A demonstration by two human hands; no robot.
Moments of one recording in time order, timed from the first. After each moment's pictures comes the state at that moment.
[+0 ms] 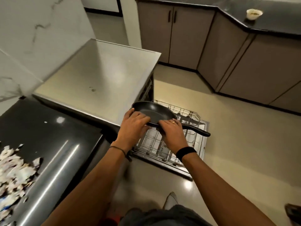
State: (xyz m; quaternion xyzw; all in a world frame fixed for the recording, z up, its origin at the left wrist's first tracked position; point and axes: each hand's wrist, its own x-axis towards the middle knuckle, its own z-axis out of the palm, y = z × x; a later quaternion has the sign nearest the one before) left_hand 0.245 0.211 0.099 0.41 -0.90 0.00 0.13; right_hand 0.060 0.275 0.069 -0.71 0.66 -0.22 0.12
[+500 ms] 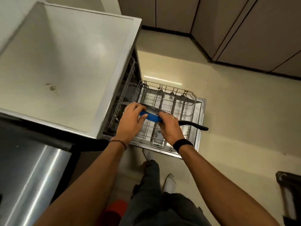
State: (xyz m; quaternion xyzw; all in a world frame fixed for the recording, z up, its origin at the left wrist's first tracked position) left_hand 0.176 0.106 -0.015 0.49 -0.82 -0.26 0.13; right_hand 0.007 0.184 -0.039 -0.58 0.73 -0.24 0.29
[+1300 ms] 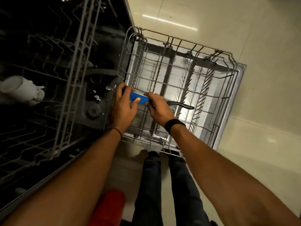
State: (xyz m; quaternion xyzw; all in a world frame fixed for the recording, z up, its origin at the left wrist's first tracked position) left_hand 0.147 -0.025 -0.352 0.61 -0.72 -0.32 0.07; right_hand -0.002 0.020 -0.387 -0.53 0.67 -0.20 0.48
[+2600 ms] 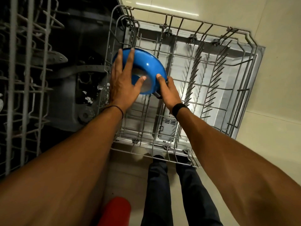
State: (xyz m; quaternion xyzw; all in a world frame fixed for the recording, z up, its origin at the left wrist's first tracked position) left_hand 0.118 -0.094 -0.431 0.58 -0.76 -0.29 0.05; right_hand -0.026 -0.017 -0.476 -0.14 0.69 -0.37 0.60
